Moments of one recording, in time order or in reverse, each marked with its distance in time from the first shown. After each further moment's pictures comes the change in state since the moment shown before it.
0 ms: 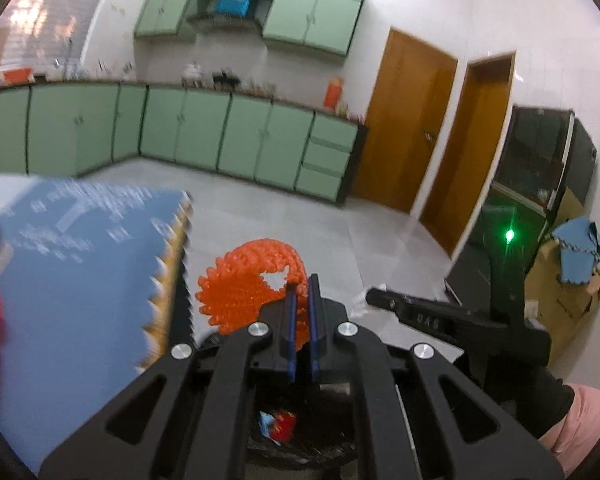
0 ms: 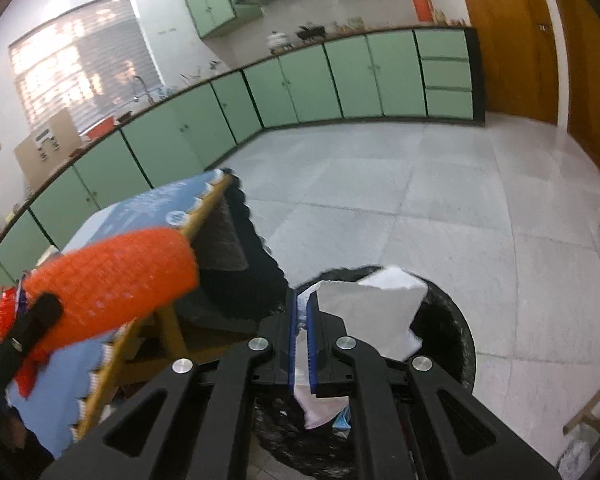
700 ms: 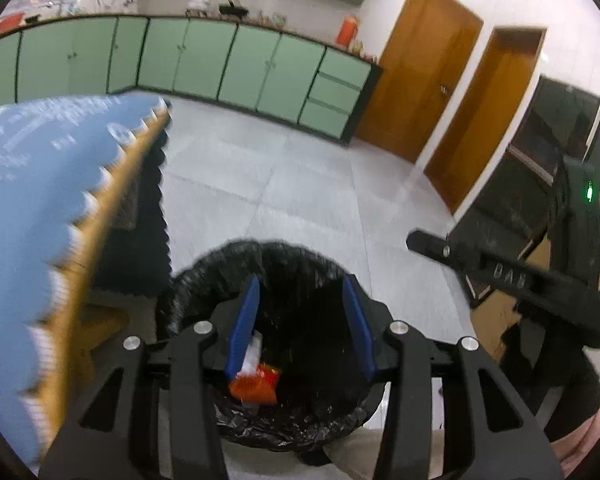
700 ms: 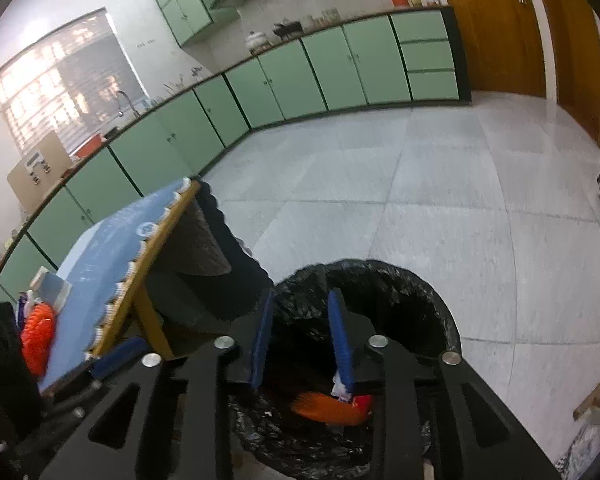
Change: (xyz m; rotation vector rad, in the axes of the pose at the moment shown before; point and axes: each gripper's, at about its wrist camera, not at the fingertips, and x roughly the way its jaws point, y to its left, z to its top) left arm 0.056 0.009 -0.018 -0.073 0.169 0.008; right arm -0.008 -0.036 0.001 0.070 -0.017 0.013
